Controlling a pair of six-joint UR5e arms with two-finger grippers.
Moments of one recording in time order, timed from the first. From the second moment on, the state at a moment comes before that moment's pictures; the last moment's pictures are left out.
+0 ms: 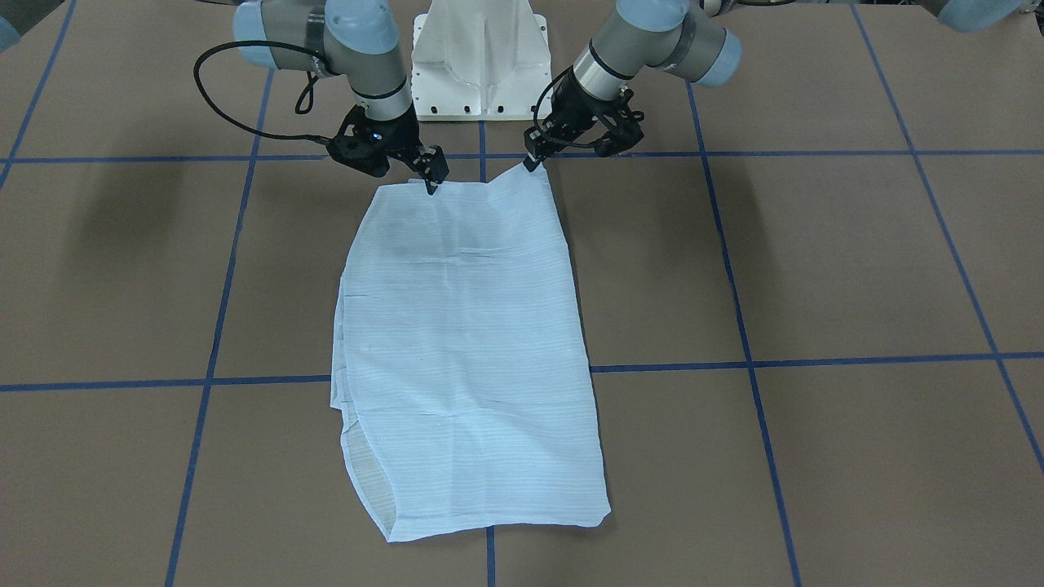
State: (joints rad) left arm -0.29 -1.91 -1.87 -2.20 -1.74 -2.08; right arm 0.27 -1.14 1.87 -1.50 1.74 1.89
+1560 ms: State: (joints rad) left arm -0.28 -1.91 -1.86 -2.20 -1.74 -2.08; right arm 0.26 -1.14 1.84 -1.50 1.73 1.88
